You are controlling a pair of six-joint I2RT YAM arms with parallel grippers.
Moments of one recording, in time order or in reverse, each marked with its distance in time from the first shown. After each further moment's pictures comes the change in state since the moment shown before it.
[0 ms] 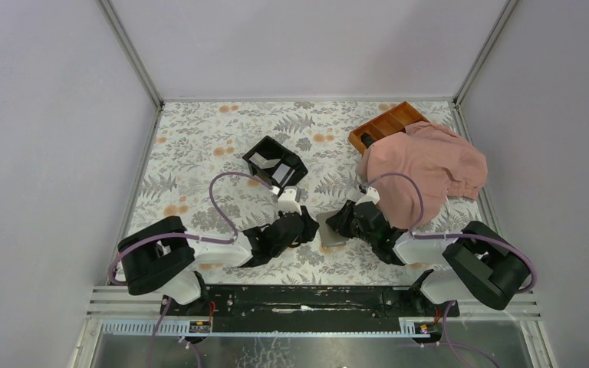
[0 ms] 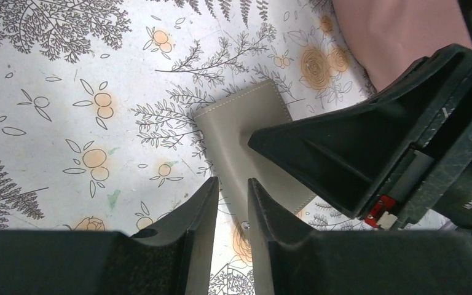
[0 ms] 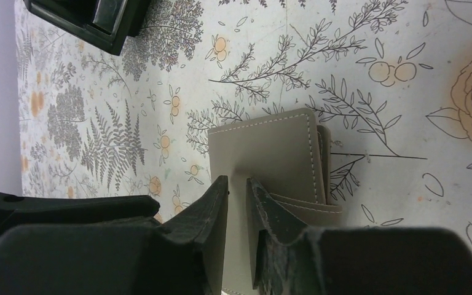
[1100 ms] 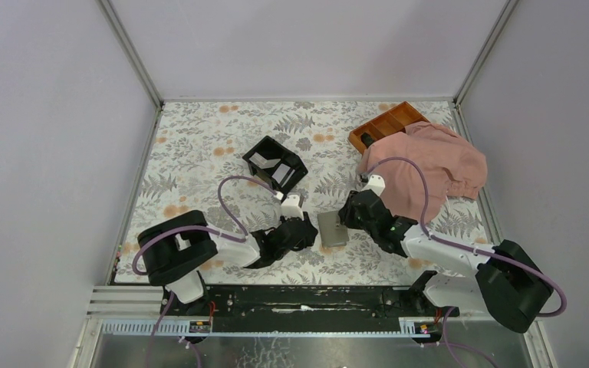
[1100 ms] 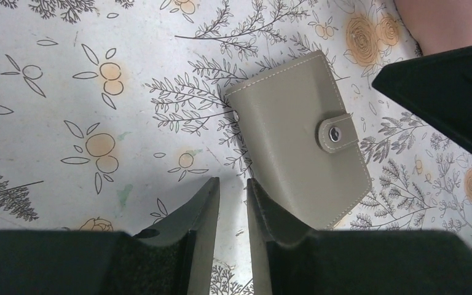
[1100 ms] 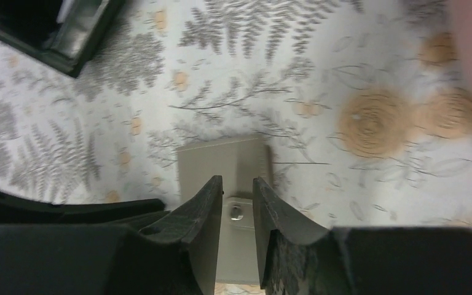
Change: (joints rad) left arm 0.000 0.139 -0.015 0.068 0.011 -0.006; right arm 0.001 -0.181 0.182 -0.467 0.141 -0.186
